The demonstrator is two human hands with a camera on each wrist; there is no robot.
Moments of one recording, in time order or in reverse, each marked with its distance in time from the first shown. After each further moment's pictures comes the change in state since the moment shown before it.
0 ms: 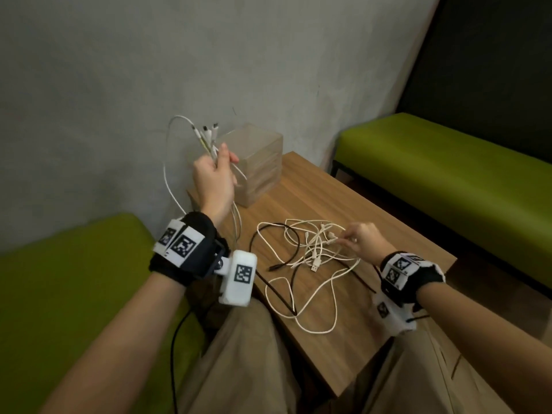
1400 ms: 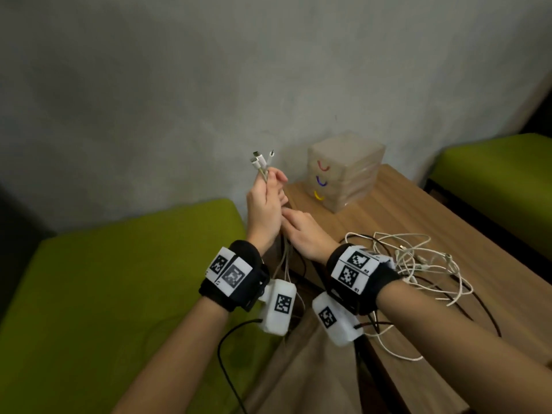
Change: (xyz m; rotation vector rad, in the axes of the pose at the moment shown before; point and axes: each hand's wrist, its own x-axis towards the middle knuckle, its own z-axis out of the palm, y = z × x) left_hand -0.025 0.000 -0.102 -0.158 -0.009 0.076; right_hand 0.027 -0.275 0.033 0.498 -0.096 -0.546
